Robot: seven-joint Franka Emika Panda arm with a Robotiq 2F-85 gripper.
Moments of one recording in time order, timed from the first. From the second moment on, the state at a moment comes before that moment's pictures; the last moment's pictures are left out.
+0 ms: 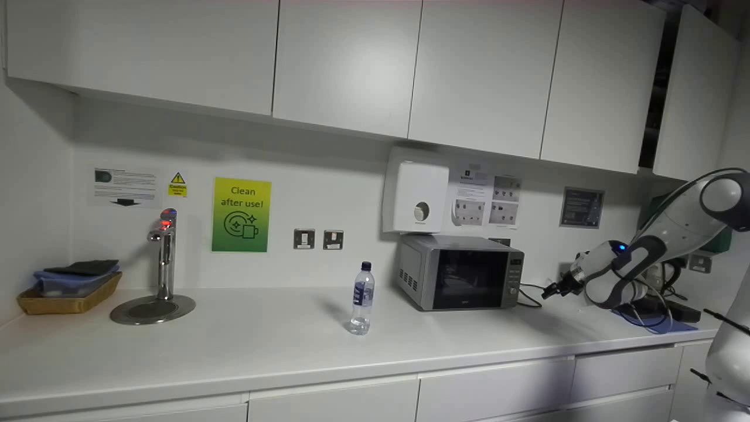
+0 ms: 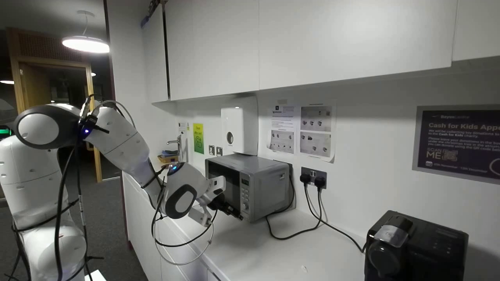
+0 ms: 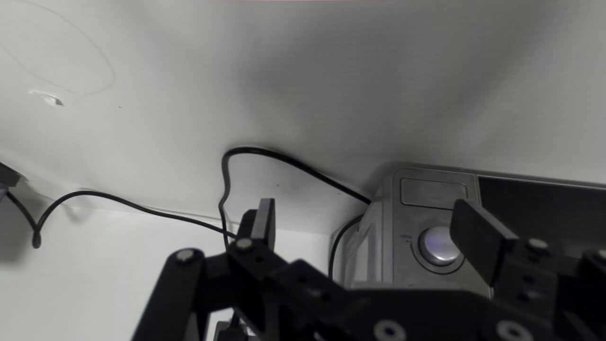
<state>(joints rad) 0.04 -0.12 -0.52 -2.67 -0.39 3.34 0.06</state>
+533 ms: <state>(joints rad) 0.41 -0.16 -0.89 -2.66 -0.44 3.34 0.08</state>
